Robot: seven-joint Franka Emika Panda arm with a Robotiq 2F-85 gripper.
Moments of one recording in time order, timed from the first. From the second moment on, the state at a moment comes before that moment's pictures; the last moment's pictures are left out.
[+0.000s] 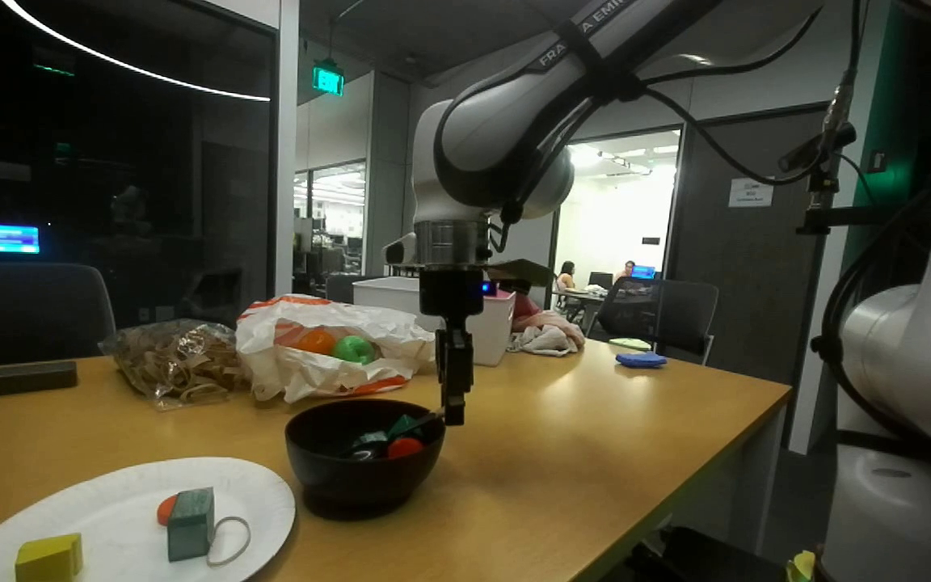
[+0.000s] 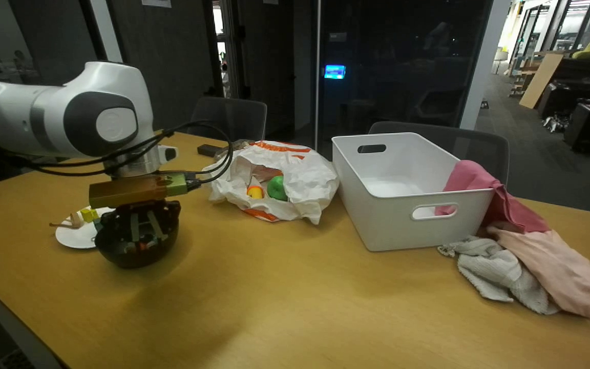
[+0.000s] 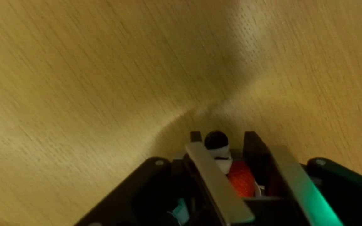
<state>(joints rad) 0.18 -0.24 0.06 -2.50 0.03 2.18 -0.64</state>
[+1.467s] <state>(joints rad) 0.29 -0.28 0.28 -2.51 -0.67 2.03 -0.59</state>
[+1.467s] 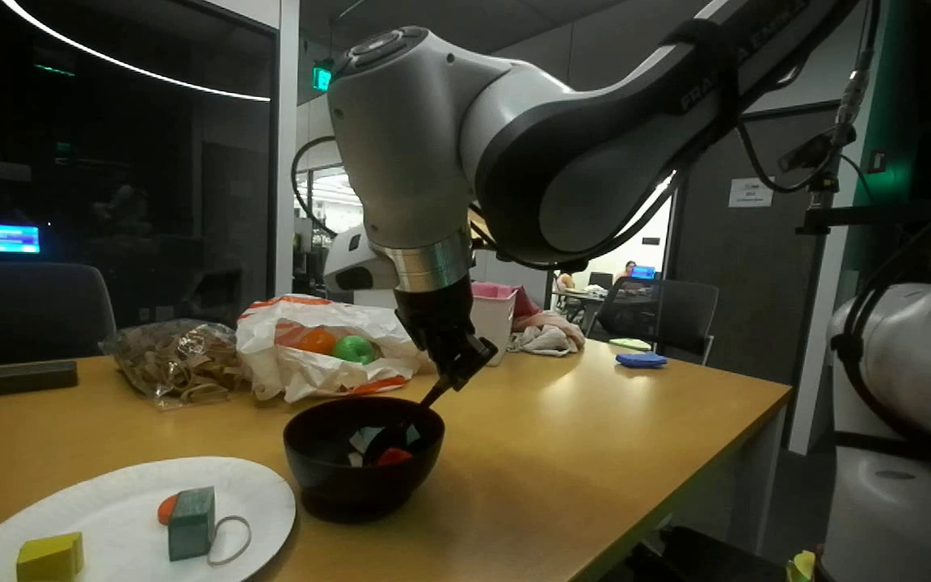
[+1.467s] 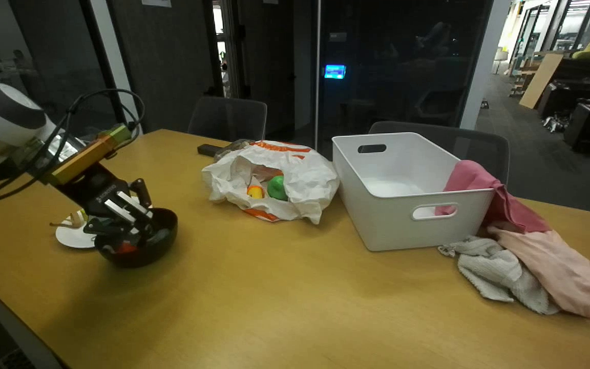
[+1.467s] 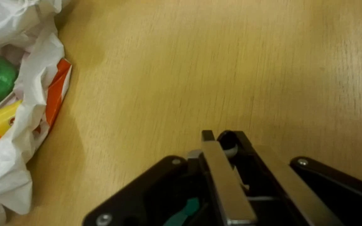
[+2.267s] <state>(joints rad) 0.26 -0.27 0.27 -2.51 -1.07 2.13 -0.33</state>
